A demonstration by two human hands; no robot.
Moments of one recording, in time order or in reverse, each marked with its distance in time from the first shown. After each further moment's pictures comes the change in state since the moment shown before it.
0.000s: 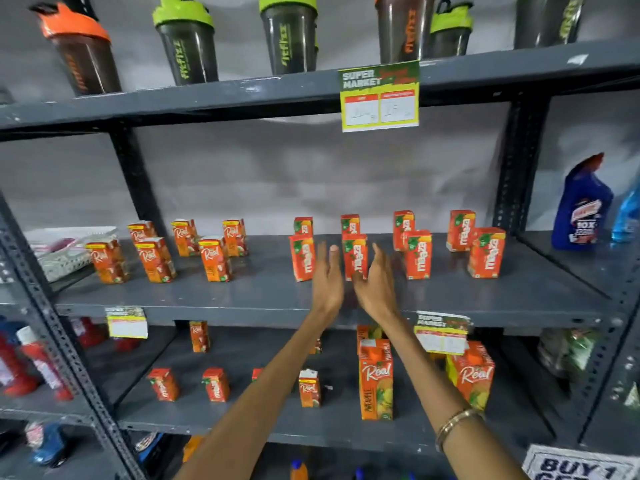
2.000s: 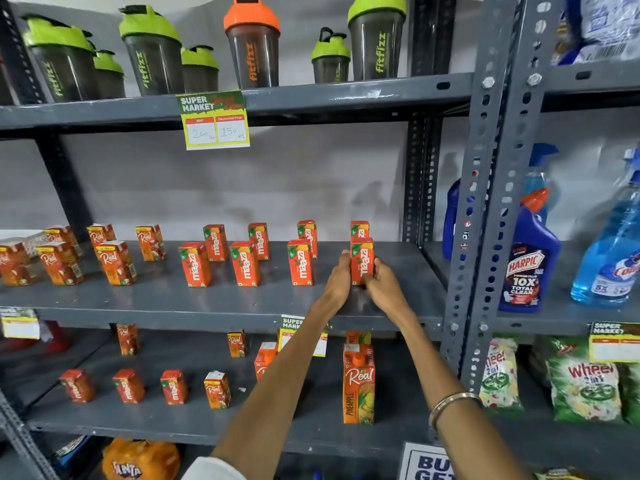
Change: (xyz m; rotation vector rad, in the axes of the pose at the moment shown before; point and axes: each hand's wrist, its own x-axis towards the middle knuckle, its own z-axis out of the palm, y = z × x) left_hand -0.034 0.035 0.276 -0.056 -0.343 -0.245; right_hand 0.061 0.138 -0.251 0.249 -0.268 0.217
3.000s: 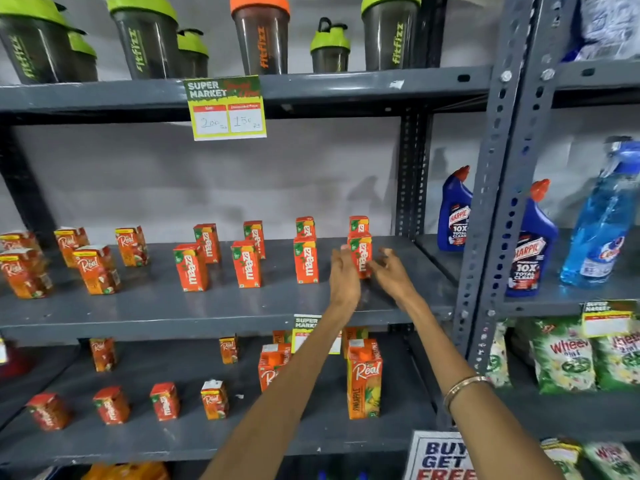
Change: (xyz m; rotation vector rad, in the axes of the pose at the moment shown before) left_hand -0.024 0.003 -0.016 -0.102 0.176 0.075; right_hand 0.008 -0.007 0.011 -0.062 0.148 0.098
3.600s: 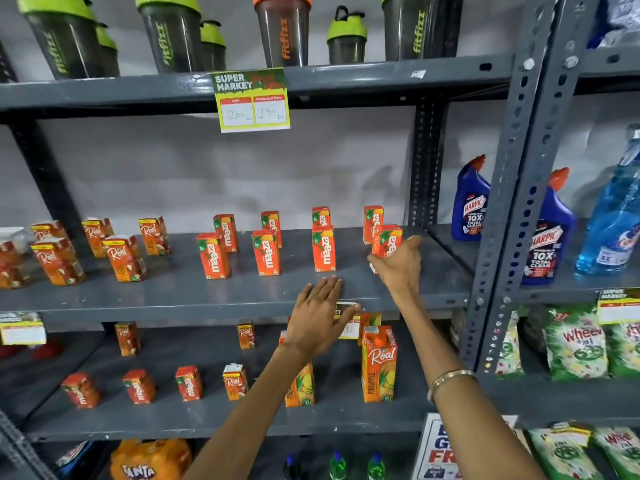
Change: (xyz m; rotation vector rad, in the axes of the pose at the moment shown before) left_hand -0.041 -0.064 -0.113 1.319 -0.183 0.481; right_hand -0.039 -0.030 0.028 -0.298 0.444 -0.042
